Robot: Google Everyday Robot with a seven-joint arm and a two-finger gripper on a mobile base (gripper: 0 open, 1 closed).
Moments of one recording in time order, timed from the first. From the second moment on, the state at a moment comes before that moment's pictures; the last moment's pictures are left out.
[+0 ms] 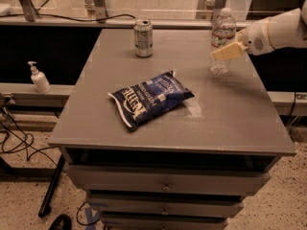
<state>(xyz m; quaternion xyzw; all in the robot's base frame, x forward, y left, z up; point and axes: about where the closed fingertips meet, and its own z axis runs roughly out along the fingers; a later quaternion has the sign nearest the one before) 0.713 -0.225 0.900 -0.42 0.78 0.16 0.44</state>
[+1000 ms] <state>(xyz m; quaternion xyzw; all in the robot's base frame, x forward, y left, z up) 0.670 -0.207 0.885 -0.64 0.75 -0.04 0.17</state>
